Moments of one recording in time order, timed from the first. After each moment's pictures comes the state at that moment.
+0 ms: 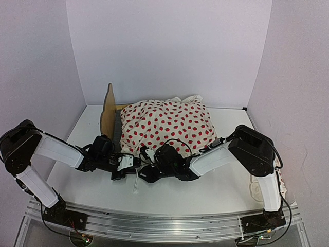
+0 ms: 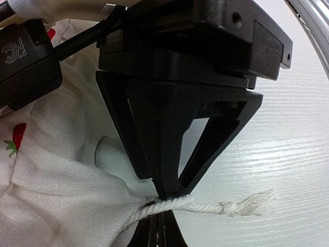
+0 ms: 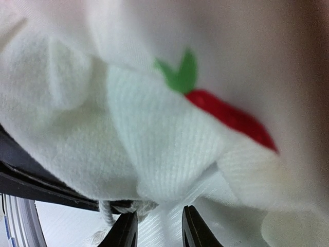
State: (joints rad) left arm -0.67 1.56 0.56 0.23 0.47 0.80; right arm 1.07 2.19 1.22 0.36 -0.18 0.45
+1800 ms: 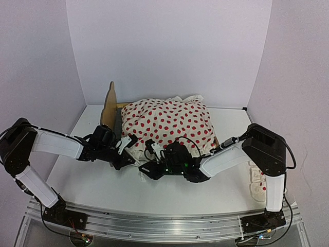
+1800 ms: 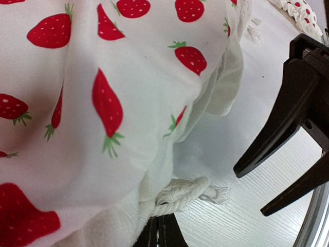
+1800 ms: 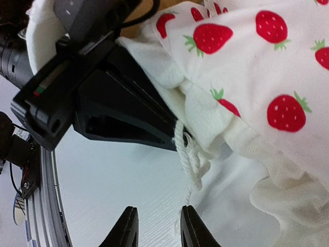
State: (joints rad) left arm -0.63 1.55 0.69 0.06 0.37 0.12; right arm 1.06 2.05 1.07 0.54 -0.16 0.45
